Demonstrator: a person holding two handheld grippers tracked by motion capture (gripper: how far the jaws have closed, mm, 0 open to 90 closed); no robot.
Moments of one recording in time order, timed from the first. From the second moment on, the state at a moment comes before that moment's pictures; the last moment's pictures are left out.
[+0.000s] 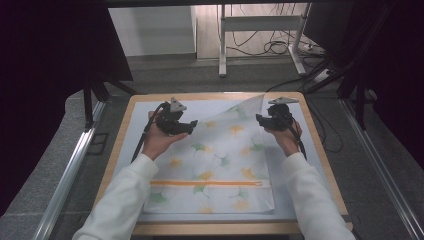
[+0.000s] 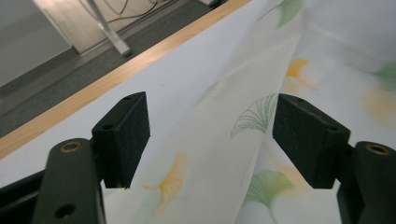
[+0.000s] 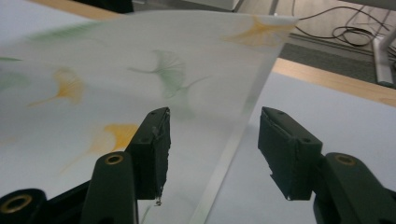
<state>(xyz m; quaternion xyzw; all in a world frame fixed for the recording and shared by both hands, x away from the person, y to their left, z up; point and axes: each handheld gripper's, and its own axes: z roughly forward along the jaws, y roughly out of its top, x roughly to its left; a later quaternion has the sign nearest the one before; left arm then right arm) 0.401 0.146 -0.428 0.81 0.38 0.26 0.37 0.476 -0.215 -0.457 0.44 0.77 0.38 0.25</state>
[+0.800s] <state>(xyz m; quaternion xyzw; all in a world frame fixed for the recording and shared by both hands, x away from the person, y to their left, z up) 0.315 0.155 -0.509 0.84 0.38 0.20 0.35 0.369 -0.221 -0.494 0.37 0.83 0.38 0.17</state>
